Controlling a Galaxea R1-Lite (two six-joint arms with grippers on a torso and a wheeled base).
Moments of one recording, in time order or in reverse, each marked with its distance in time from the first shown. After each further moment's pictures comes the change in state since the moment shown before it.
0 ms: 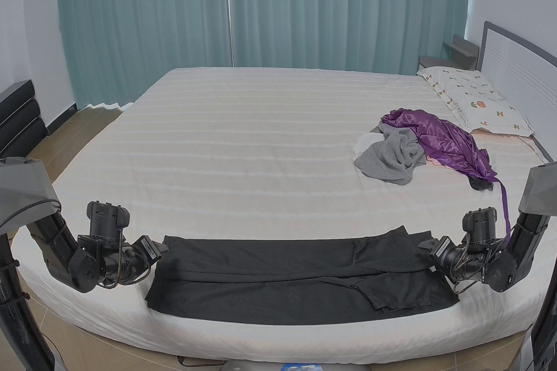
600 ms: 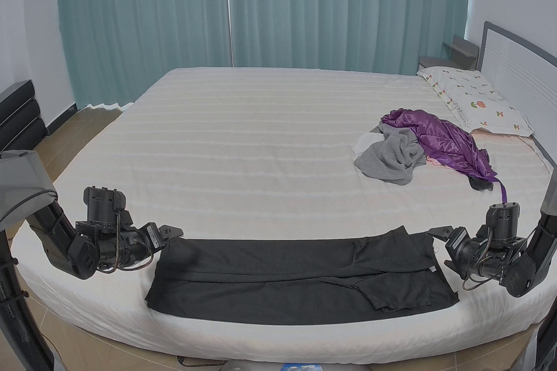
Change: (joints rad) left arm 0.029 -0.004 -0.091 0.010 -0.183 0.191; right arm -0.044 -0.137 0.116 -0.109 0.128 0.046
